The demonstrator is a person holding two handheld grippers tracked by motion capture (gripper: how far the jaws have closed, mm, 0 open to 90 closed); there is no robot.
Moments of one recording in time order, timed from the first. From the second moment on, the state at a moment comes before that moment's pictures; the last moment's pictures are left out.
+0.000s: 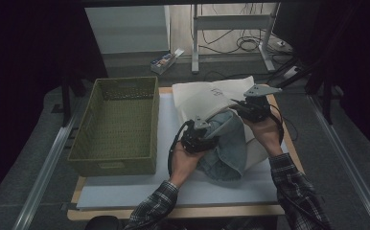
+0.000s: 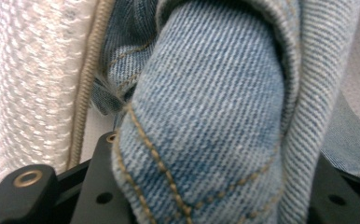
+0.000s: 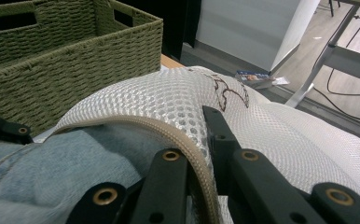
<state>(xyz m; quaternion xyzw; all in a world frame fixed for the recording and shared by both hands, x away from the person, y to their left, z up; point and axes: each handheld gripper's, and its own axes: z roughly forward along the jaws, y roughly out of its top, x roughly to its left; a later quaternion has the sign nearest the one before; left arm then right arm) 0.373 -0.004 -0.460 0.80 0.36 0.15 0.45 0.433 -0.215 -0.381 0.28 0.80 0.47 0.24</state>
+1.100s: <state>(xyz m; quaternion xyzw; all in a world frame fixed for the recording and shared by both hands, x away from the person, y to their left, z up) 0.397 -0.003 -0.454 0.79 0.41 0.19 0.42 0.429 -0.212 -0.379 0.28 0.81 0.47 0.24</state>
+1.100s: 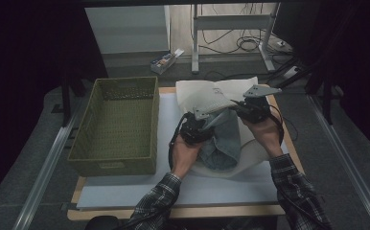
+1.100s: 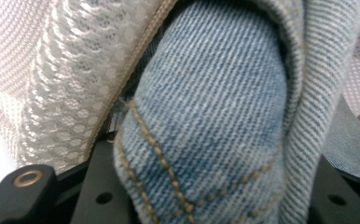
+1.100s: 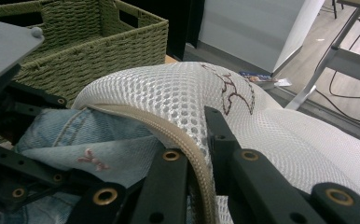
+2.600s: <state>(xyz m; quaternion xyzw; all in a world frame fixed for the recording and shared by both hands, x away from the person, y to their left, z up) 0.419 -0.010 -0.453 0.72 0.48 0.25 0.44 0.424 -0.209 -0.379 0.27 0.81 0.47 0.22</state>
